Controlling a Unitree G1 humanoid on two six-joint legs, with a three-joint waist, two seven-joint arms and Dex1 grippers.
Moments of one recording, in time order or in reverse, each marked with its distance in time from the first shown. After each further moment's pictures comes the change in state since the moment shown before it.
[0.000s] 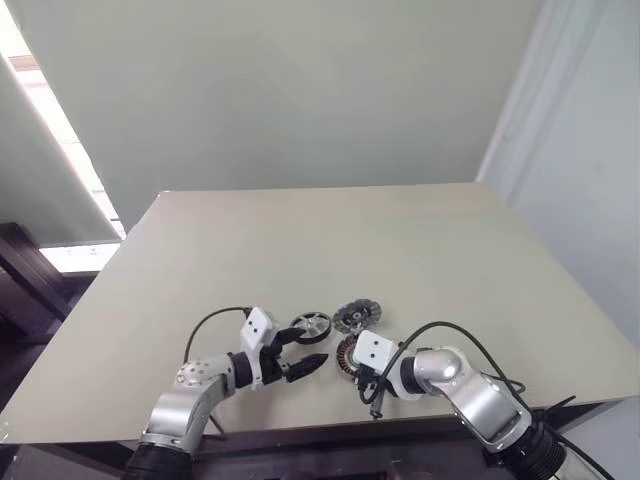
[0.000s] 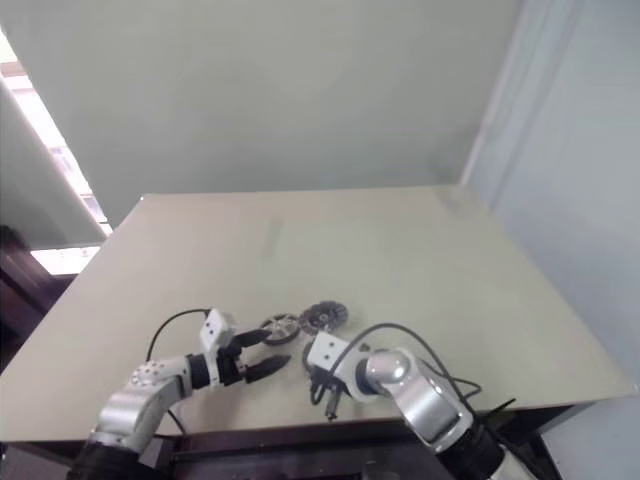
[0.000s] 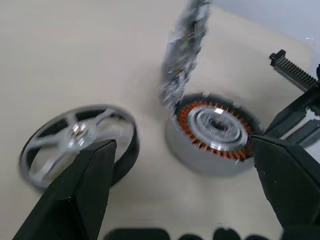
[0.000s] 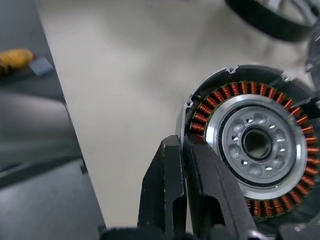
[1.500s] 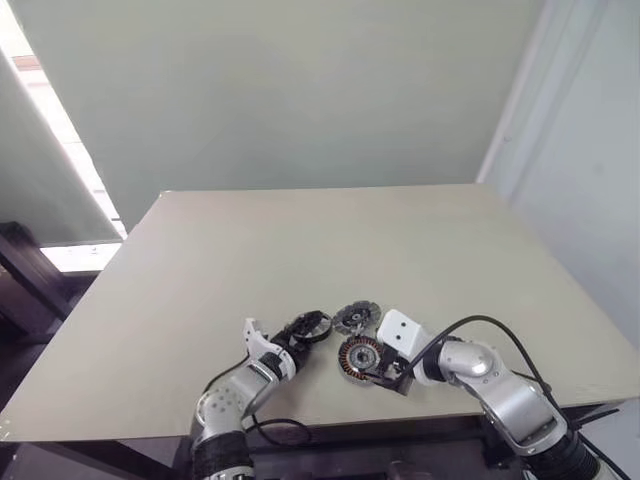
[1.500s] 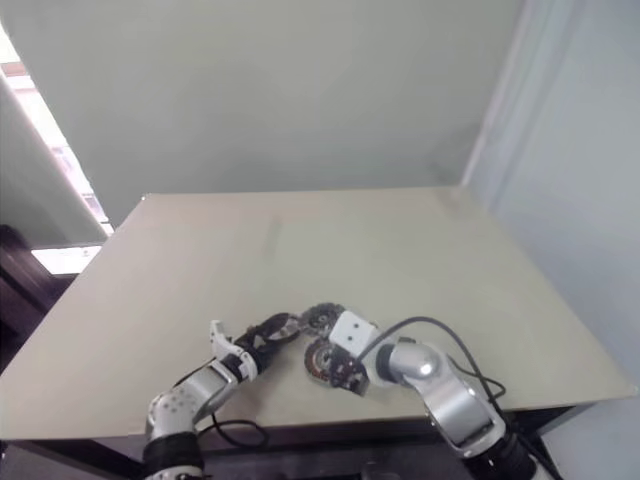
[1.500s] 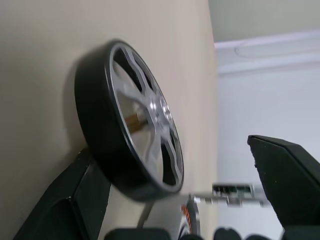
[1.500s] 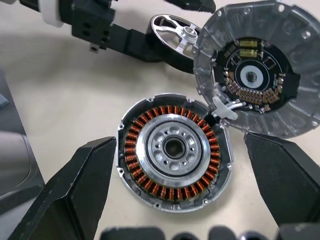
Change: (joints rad) left arm -0.154 -0.572 0.580 0.193 -0.566 0.551 0.754; right arm 0.075 -0.058 -0.164 -0.139 0.075 -0.052 -0.095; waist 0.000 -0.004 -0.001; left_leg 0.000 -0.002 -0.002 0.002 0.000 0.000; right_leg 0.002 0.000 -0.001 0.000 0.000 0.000
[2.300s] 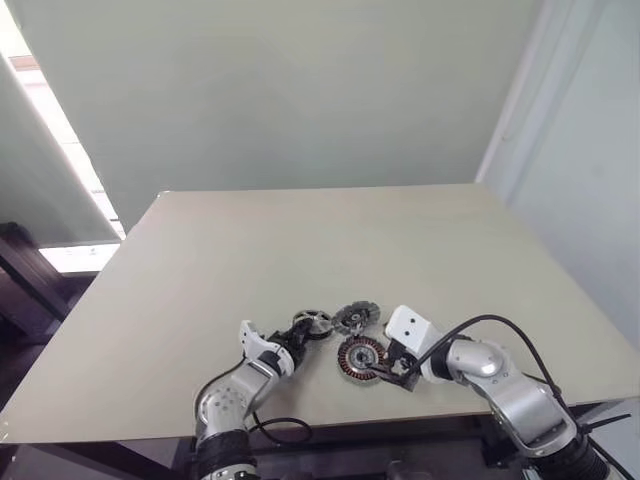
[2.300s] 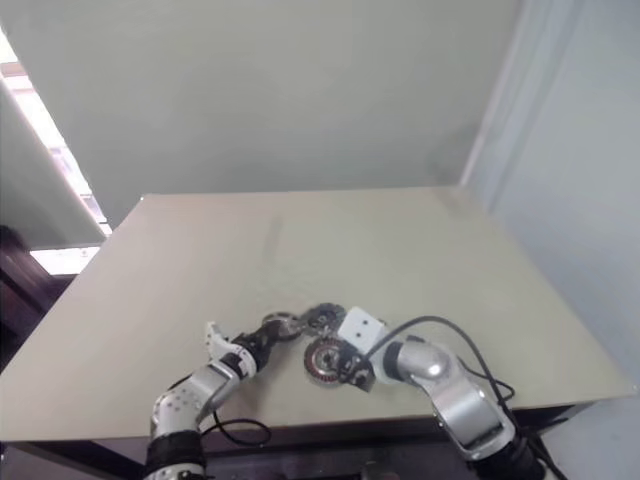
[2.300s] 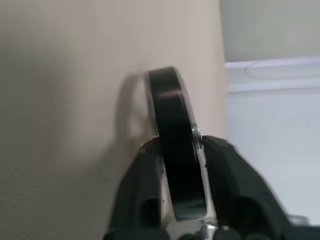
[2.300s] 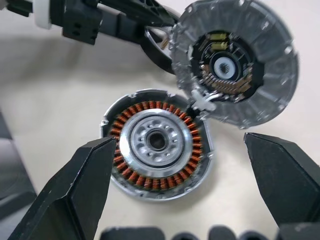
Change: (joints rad) left arm -0.002 0.029 0.012 0.031 -0.063 -0.065 0.052; right arm 0.043 -0.012 -0.060 -0.023 0.050 0.005 -0.015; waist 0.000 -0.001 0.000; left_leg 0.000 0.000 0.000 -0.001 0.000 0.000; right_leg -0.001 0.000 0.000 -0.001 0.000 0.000
